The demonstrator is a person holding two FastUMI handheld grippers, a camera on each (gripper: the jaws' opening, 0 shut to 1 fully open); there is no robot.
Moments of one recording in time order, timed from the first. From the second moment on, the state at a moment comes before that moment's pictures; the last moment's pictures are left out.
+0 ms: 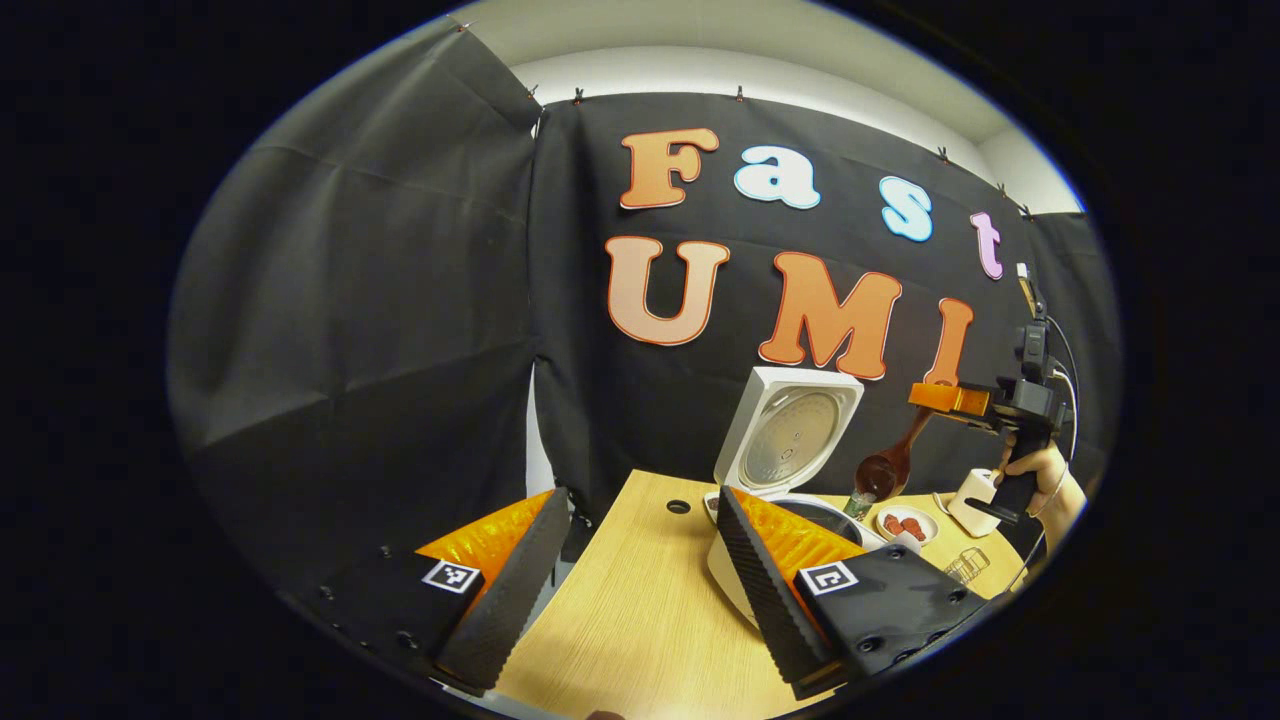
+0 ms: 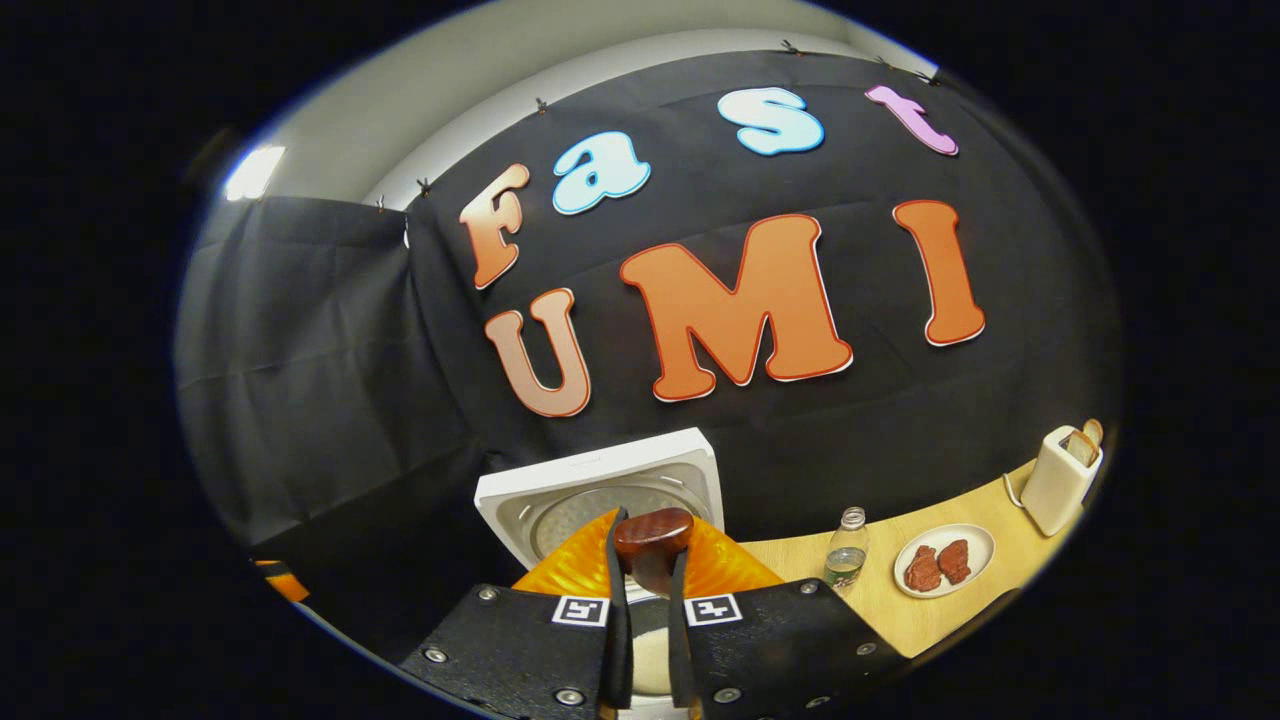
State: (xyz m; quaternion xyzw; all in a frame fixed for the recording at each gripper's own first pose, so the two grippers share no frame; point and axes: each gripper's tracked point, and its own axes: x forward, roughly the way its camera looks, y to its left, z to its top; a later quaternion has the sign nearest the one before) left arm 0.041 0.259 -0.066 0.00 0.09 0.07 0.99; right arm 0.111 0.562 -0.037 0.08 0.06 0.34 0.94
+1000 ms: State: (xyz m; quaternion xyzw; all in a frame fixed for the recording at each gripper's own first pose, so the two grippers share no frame) left arm 0.054 0.188 -0.050 -0.01 0.06 0.07 1.00; right arm 0.124 0.399 -0.024 0.13 0.06 0.30 0.94
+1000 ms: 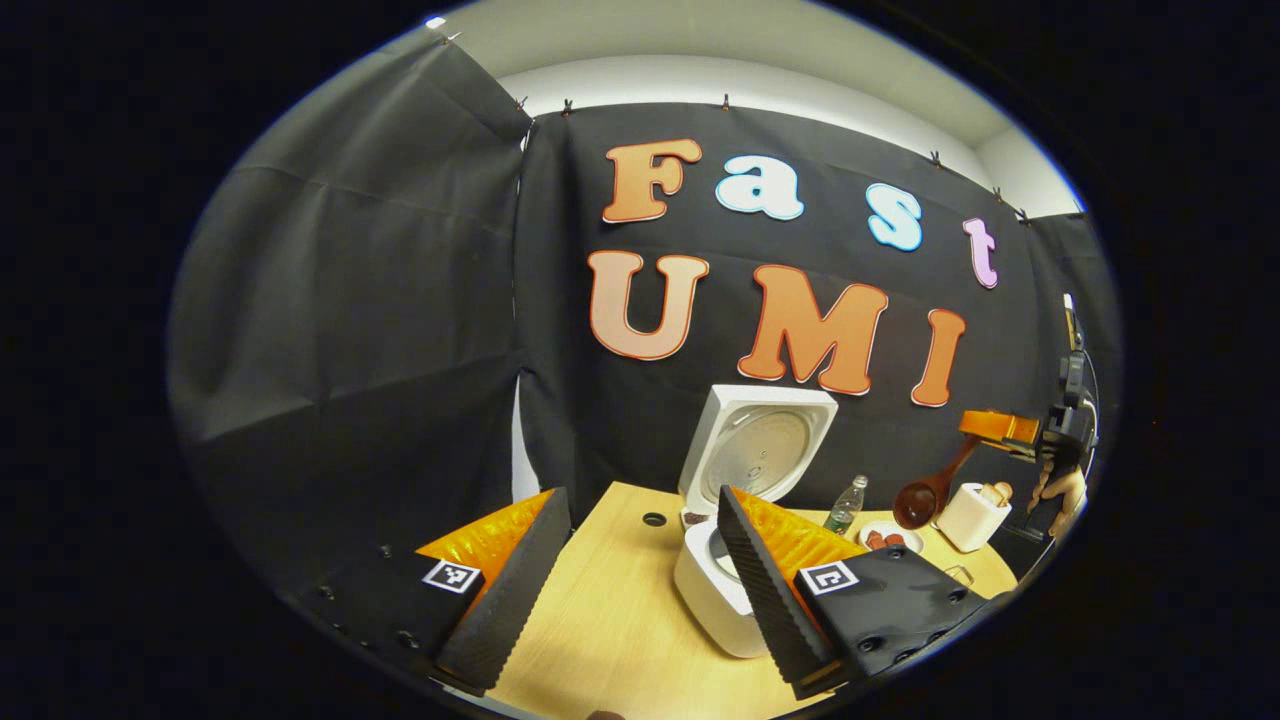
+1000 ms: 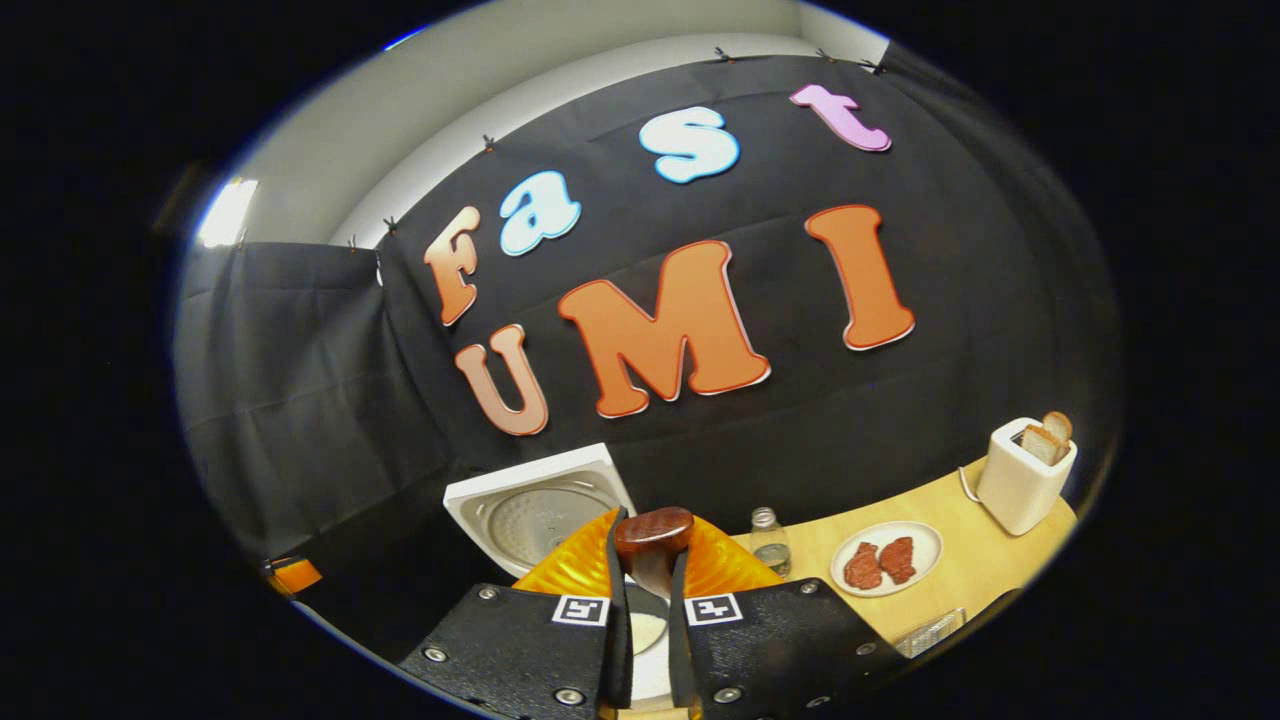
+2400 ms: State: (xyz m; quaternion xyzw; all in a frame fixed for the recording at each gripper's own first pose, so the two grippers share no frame) left arm 0.027 0.085 -0.033 0.05 0.04 0.13 0.99; right arm 0.189 0.151 -0.238 0.24 0.19 0.15 0.94
